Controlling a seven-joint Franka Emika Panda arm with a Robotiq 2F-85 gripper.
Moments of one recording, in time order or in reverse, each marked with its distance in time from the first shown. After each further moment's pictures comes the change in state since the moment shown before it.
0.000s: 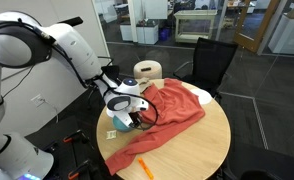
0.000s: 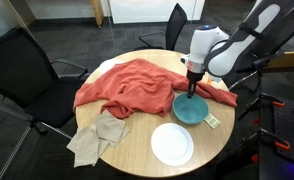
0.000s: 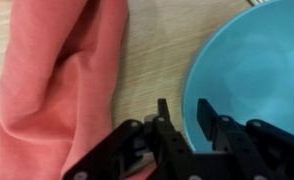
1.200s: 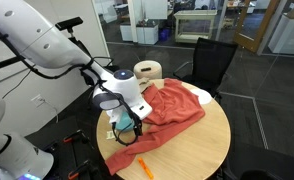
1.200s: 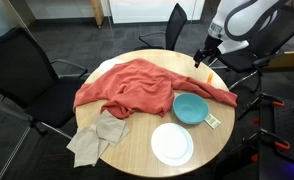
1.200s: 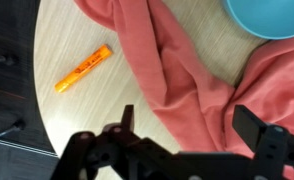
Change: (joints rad) arm 0.023 -0.325 -0.223 -0.162 0.154 -0.009 0.510
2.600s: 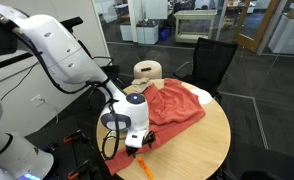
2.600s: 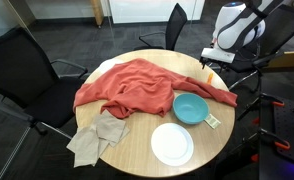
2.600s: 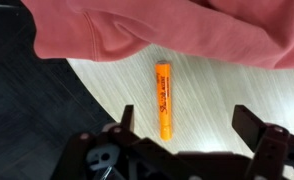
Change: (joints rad) arm 0.101 0.224 -0.218 0.077 0.058 -0.018 0.841
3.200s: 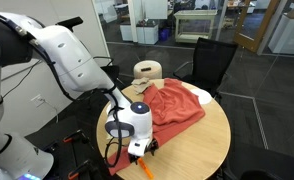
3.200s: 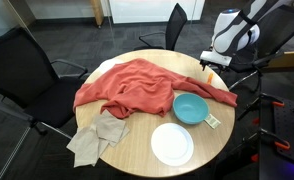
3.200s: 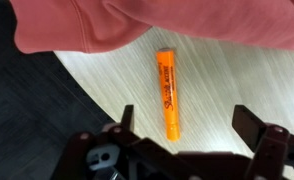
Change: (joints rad) arm -0.062 0.095 0.027 0.055 0.033 0.028 0.000
